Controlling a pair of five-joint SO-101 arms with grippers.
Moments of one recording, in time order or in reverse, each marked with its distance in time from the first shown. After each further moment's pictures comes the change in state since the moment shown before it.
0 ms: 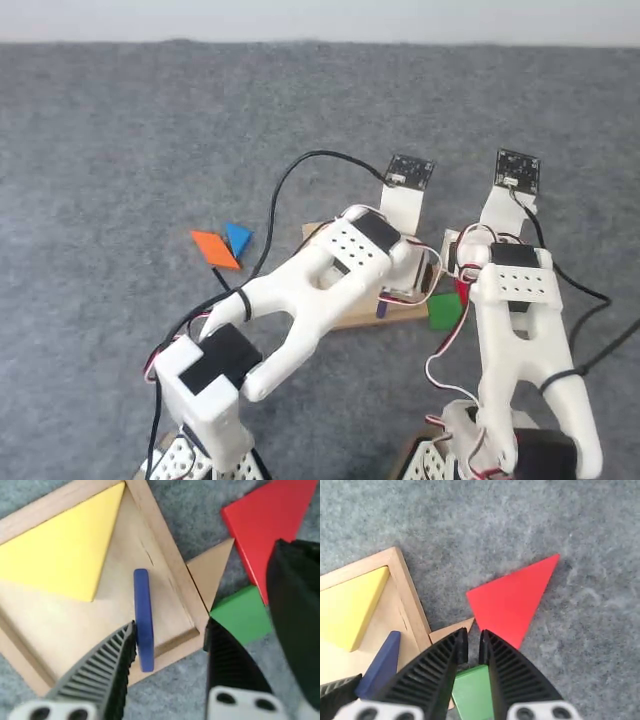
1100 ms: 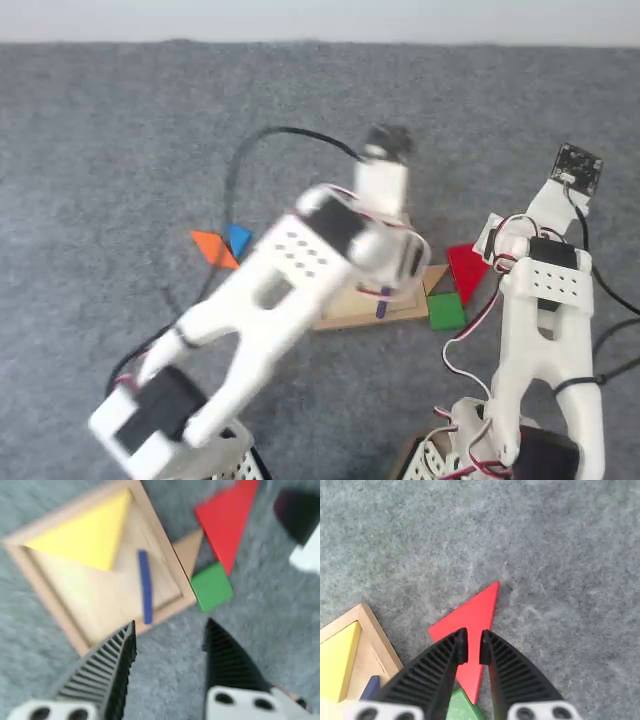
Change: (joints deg) left arm -2.0 -20.0 -3.1 16.3 -0.7; right arm 9.8 -0.1 -4.3 0.0 -2.8
